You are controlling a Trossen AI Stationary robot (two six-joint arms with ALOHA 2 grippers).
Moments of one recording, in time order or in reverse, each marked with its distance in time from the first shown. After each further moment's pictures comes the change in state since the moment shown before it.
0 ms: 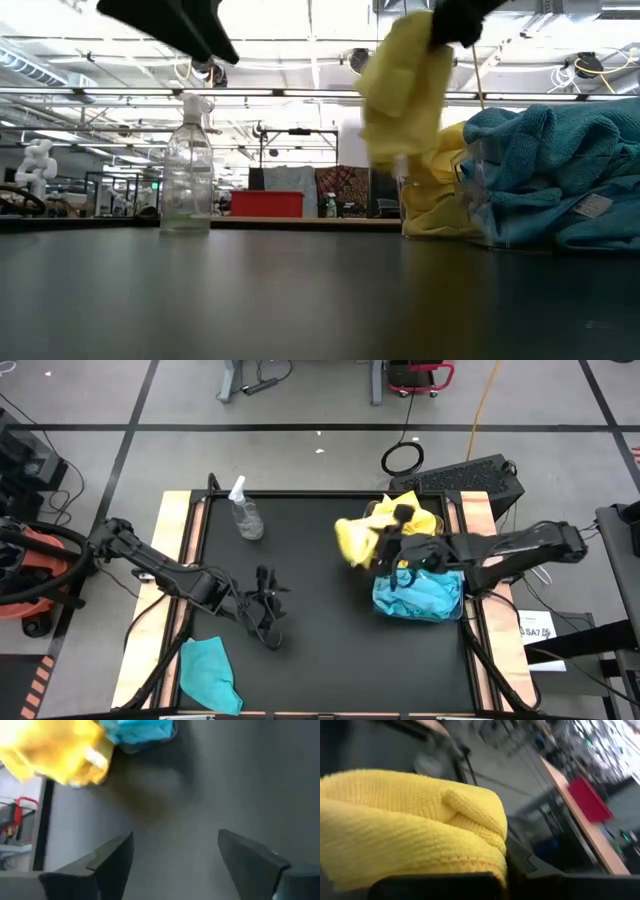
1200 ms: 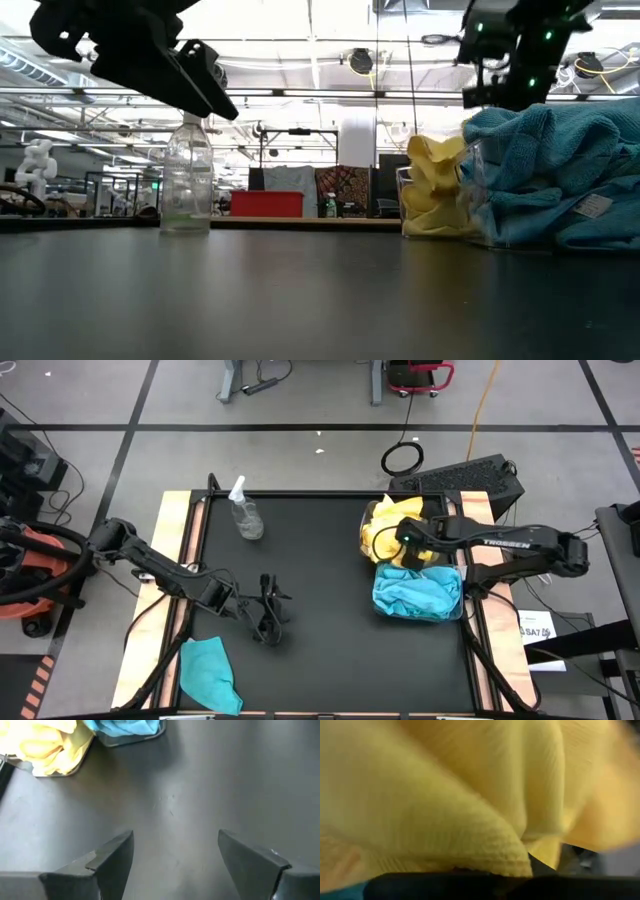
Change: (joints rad) left arm 0.021 0.001 -0.283 0.405 0.083 -0.086; right arm -0.405 -0.015 -0.157 -0.656 -0.286 0.380
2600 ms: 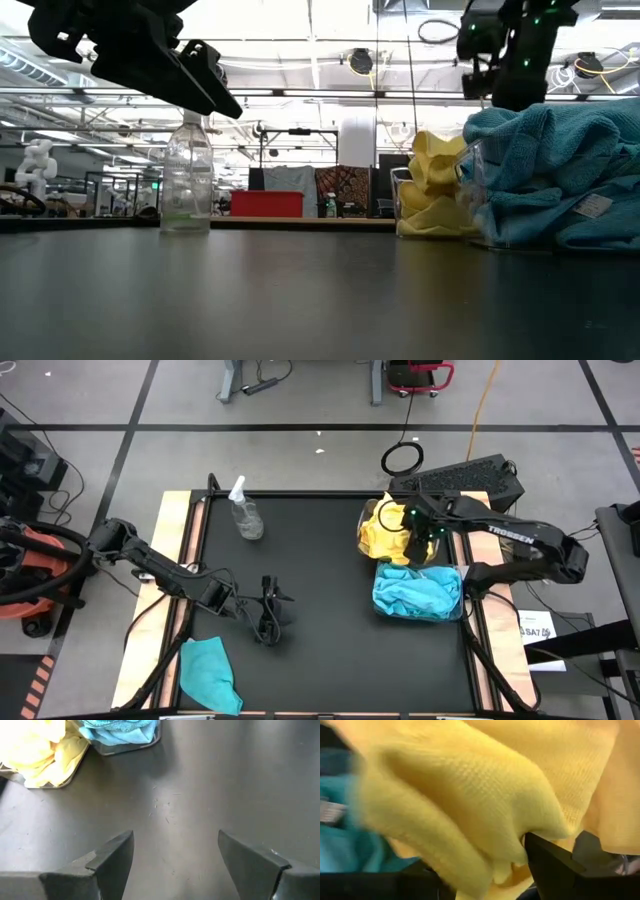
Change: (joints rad) left arm 0.001 0.000 -0.034 0.085 0.020 0.029; right arm -0.224 0.010 0.123 -0.126 -0.361 -0.016
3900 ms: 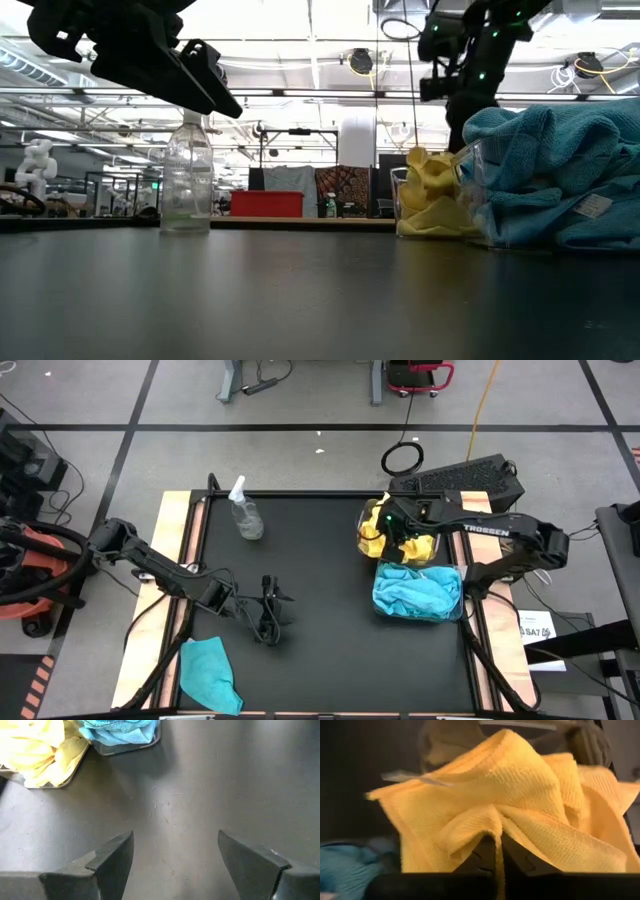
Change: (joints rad) left arm 0.000 0.000 0.001 0.001 -0.001 -0.003; right arm 0.126 0.190 0.066 0.241 0.101 -0.096
